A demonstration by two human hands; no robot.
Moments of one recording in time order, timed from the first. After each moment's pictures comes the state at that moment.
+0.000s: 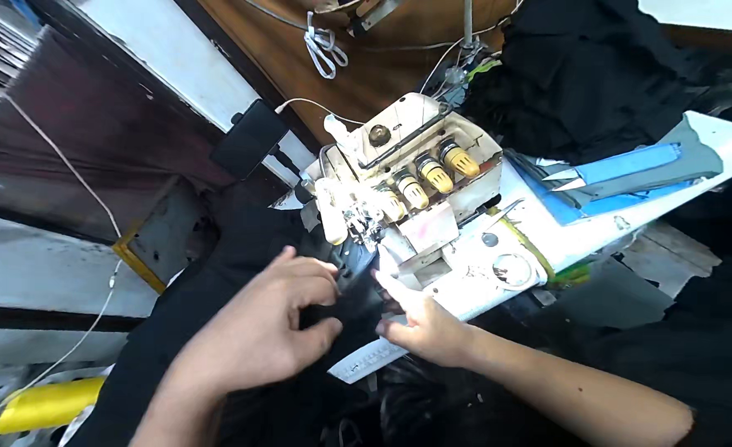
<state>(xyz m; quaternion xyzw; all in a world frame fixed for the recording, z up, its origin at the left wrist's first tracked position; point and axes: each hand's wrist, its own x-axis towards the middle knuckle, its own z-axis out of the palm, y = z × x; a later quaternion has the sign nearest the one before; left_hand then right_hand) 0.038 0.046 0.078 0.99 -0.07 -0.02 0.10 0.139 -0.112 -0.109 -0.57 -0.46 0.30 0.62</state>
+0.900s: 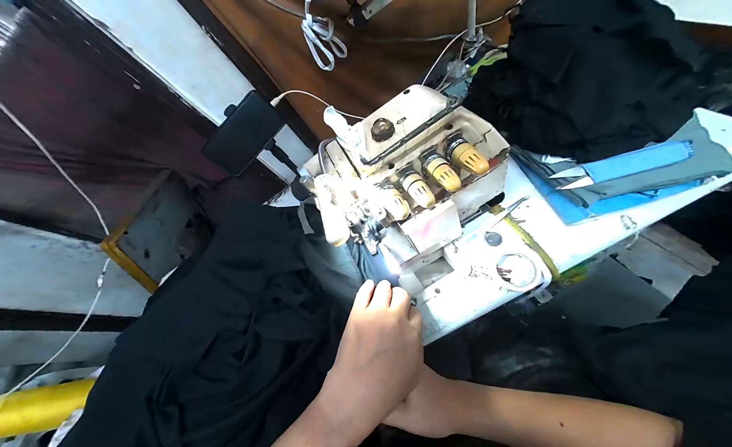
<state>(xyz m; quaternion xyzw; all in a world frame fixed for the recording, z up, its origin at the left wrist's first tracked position) 0.054 -0.024 -0.029 0.98 -0.09 0.06 -0.16 0.072 -0.115 -0.149 -0.48 -0.52 0.24 0.66</state>
